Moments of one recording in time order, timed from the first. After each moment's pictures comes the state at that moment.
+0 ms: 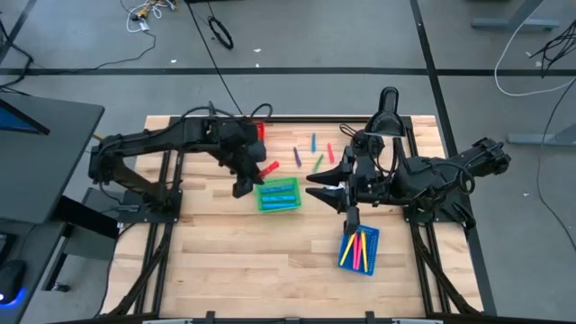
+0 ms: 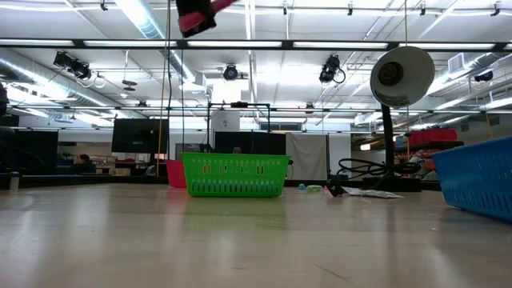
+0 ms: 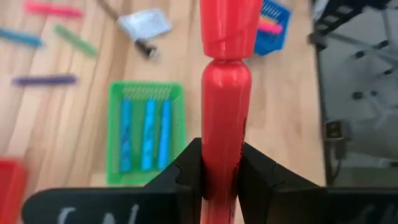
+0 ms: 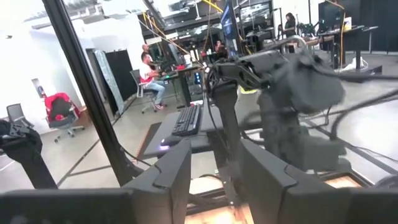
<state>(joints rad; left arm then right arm) 0.14 1.46 1.55 -1.01 0.27 -0.09 0.42 1.37 1.52 -0.11 0.48 0.20</state>
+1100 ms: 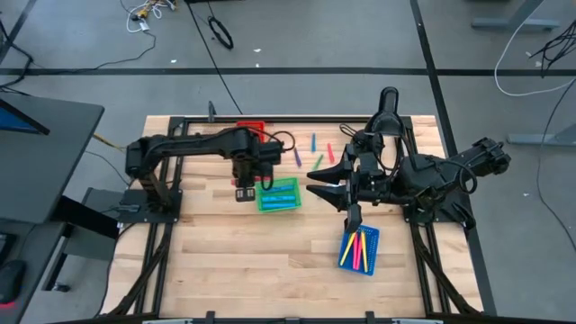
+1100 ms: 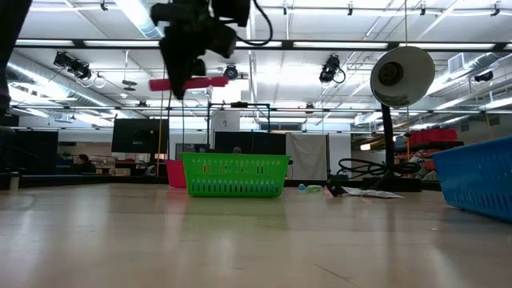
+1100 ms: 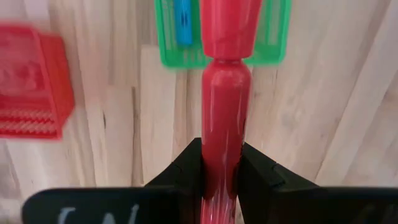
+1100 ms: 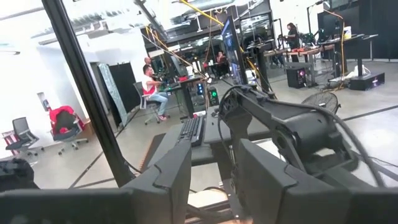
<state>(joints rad) 0.14 1.77 1.62 -1.42 0.02 0.06 0.42 1.37 1.52 -0.05 0.48 0.20</state>
